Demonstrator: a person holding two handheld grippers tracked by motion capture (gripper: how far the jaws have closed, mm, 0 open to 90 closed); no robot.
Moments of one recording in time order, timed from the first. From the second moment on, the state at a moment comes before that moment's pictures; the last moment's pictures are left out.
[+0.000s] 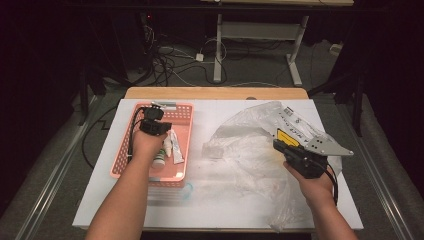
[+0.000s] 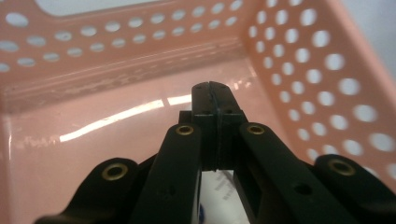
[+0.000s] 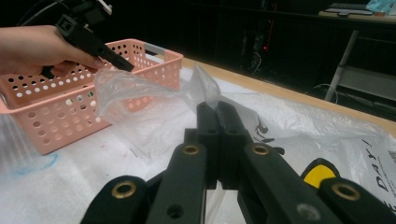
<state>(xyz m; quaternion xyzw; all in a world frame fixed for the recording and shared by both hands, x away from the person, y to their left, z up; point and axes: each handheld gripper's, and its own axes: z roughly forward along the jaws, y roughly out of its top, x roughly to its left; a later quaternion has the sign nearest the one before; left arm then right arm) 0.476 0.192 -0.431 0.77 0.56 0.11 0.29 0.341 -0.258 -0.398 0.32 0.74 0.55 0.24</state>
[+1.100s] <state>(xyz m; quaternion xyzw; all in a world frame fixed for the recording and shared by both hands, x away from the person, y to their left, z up) 0.502 0.161 -0.444 0.80 0.53 0.10 0.24 0.340 -0.259 -0.399 0.32 0.74 0.54 0.24</state>
